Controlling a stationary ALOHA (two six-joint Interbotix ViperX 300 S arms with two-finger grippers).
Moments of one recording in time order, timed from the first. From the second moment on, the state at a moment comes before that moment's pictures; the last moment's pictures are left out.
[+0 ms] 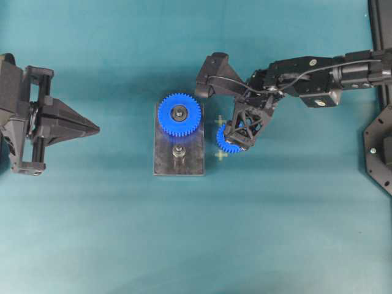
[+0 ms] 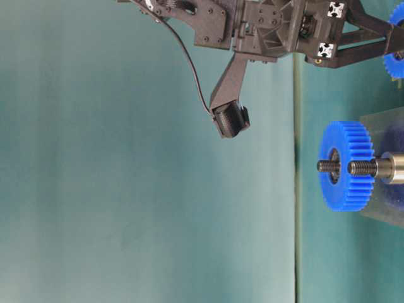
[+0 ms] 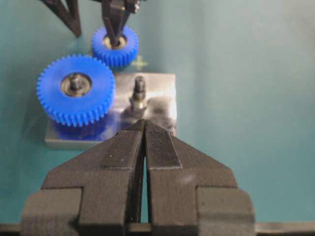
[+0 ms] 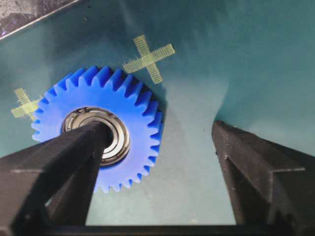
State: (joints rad) left arm -0.02 -0.70 1.01 0.01 0.10 -0.04; right arm -0.22 0.16 0.56 0.15 0.66 0.10
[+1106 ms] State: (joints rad) left arm -0.02 -0.70 1.01 0.01 0.10 -0.05; right arm -0.10 0.23 0.08 0.17 0.97 0.10
